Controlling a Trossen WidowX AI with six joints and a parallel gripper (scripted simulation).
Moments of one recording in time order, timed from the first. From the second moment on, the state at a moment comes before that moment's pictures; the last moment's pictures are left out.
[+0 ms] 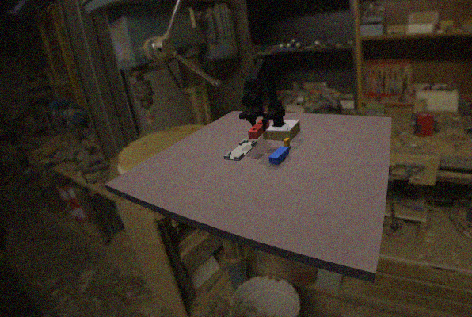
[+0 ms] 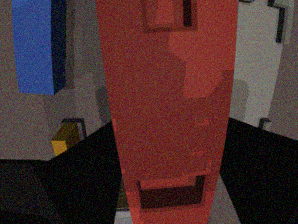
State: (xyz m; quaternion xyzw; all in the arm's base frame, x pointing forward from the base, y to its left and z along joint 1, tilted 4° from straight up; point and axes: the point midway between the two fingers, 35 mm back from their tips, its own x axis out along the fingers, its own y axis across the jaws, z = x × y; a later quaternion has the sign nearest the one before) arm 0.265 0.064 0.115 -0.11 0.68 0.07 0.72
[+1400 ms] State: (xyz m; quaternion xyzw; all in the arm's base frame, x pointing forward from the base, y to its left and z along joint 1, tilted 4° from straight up) arm 0.282 -0.058 0.066 -0.10 0.68 0.05 0.72
